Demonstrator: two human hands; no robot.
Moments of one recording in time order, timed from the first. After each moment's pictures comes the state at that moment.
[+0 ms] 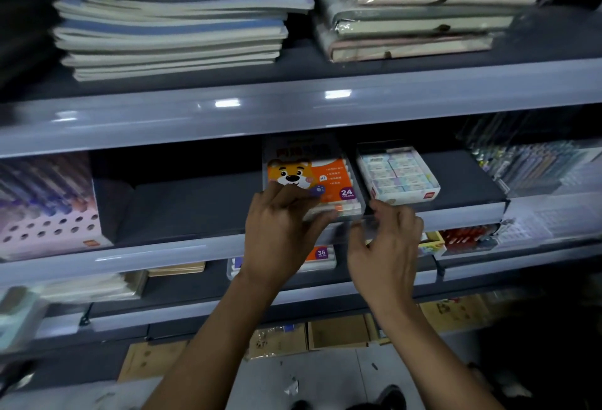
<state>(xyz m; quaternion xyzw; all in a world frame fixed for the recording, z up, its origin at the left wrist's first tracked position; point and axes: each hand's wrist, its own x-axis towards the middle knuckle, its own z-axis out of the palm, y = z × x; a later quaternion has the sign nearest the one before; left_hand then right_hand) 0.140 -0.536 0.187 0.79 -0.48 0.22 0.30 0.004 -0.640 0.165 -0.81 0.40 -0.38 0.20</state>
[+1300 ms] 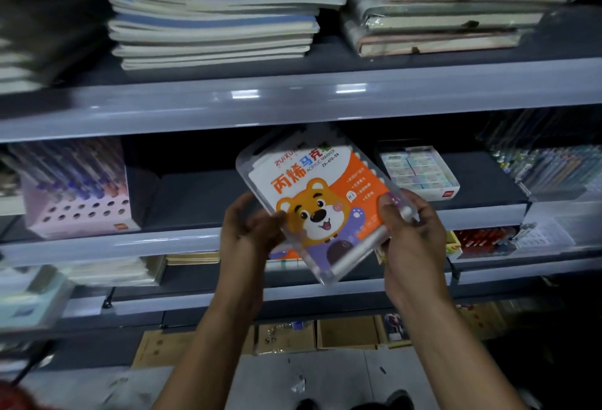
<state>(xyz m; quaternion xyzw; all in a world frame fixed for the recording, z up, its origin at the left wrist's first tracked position) 0.122 -0.466 0.208 0.60 -0.08 -0.23 0.76 0.006 -0.626 0.205 -0.42 0.39 -0.40 0.71</state>
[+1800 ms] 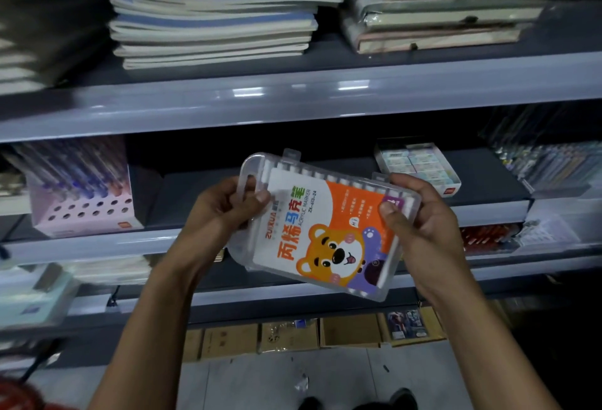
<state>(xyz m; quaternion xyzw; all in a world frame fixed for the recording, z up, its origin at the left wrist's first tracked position) 0.177 -0.436 0.238 0.68 -0.25 -0.27 0.64 -0.019 -0.652 0.208 -0.64 0.27 -0.31 0.66</state>
